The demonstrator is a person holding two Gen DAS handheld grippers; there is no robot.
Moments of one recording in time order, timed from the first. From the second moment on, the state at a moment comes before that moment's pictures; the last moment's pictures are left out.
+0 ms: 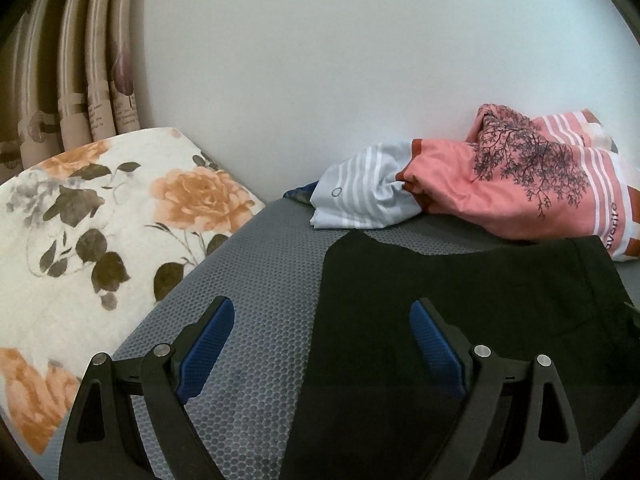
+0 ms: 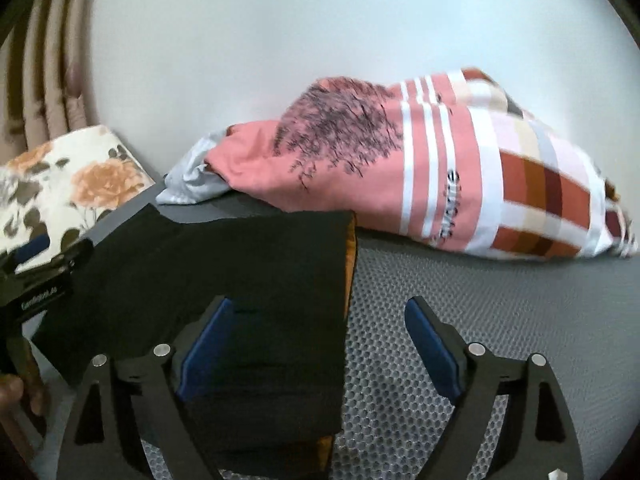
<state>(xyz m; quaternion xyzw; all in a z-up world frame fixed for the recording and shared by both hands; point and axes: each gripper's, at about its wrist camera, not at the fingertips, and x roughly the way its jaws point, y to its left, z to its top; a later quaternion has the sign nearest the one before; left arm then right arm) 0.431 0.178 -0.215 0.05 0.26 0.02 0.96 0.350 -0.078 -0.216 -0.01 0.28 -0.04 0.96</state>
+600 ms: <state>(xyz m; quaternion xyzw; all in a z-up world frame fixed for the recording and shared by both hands) 0.432 0.177 -0.216 0.05 0.26 0.03 0.96 0.344 -0.074 -0.213 -0.03 0.27 -0.06 0.96</state>
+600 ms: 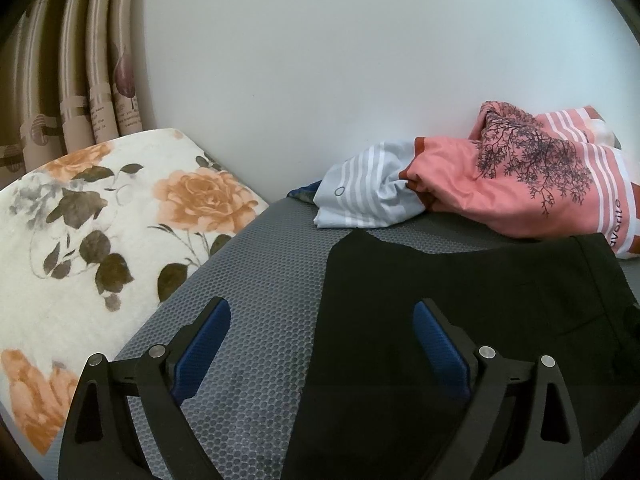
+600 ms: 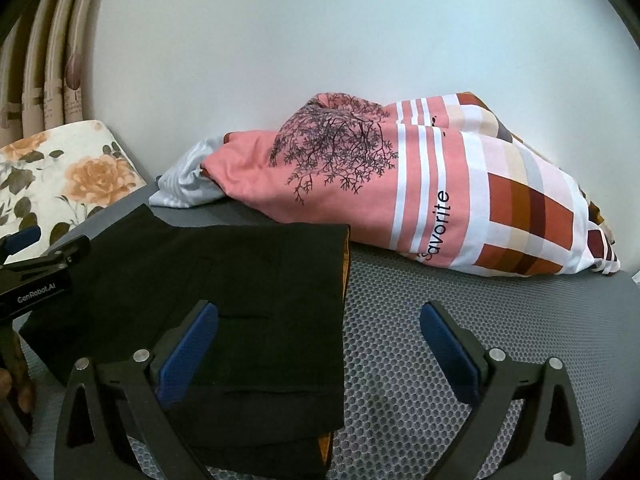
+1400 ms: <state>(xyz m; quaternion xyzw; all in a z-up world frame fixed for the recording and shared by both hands) 0.432 0.180 -0.217 0.05 0.26 0.03 0.96 0.347 -0.070 -0.214 -0.04 0.27 -0.07 0.96</state>
